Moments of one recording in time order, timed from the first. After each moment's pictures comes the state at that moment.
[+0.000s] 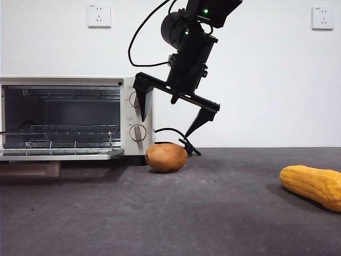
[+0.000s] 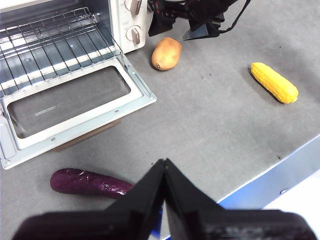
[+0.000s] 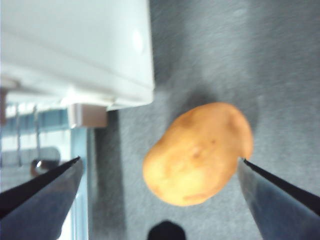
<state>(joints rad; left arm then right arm) -0.15 0.74 1.34 -1.32 0.29 0.12 0.58 2.19 1.94 -0.70 -0.03 0.68</state>
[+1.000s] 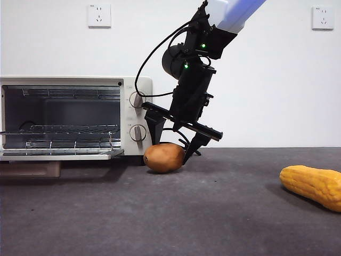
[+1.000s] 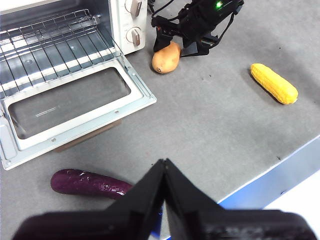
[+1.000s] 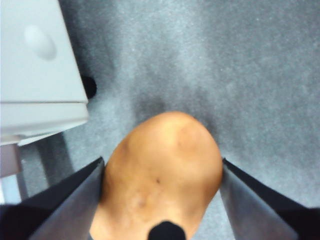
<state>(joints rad) -0.15 0.73 1.34 -1.32 0.29 0.12 0.55 2.30 1.94 -0.67 -0.03 0.83</state>
